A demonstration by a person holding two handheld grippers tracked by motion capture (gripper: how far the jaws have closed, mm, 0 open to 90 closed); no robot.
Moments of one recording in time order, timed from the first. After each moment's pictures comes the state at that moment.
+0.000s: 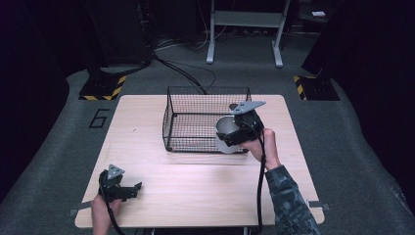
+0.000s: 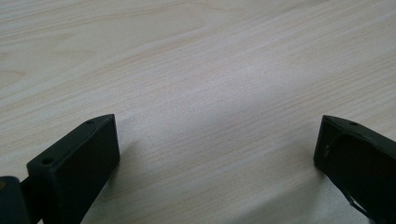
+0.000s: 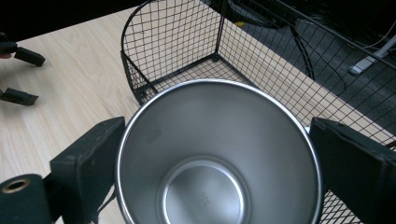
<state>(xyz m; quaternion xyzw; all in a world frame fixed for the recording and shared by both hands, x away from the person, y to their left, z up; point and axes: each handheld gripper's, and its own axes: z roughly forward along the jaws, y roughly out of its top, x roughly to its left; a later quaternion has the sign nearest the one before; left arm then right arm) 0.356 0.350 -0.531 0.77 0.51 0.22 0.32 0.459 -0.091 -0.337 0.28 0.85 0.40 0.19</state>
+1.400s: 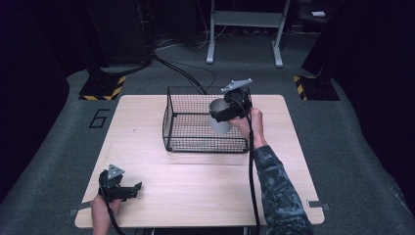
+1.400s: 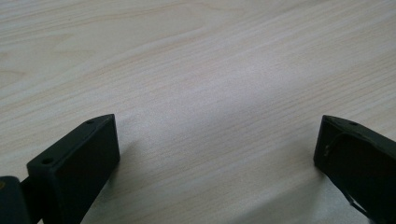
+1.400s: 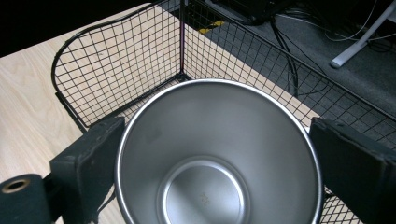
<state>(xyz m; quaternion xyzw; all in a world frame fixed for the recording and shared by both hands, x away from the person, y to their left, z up) 0.356 0.350 -0.531 0.77 0.51 0.22 0.32 0.533 -0.065 -0.334 0.32 0.84 0.39 0.20</state>
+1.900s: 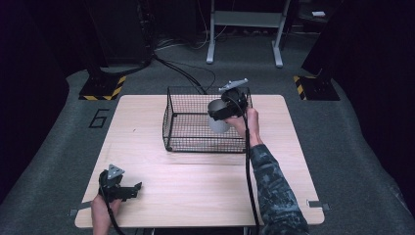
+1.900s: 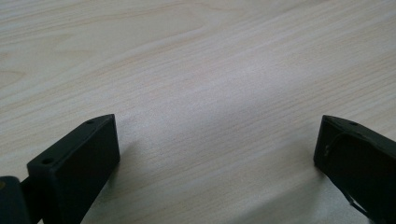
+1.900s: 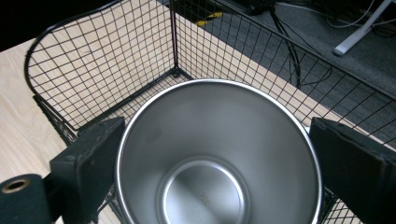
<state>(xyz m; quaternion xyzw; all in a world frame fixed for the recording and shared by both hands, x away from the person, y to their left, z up) 0.356 0.349 -0.531 0.77 0.51 0.22 0.32 0.552 -0.058 -0.350 0.34 0.84 0.39 0.19</state>
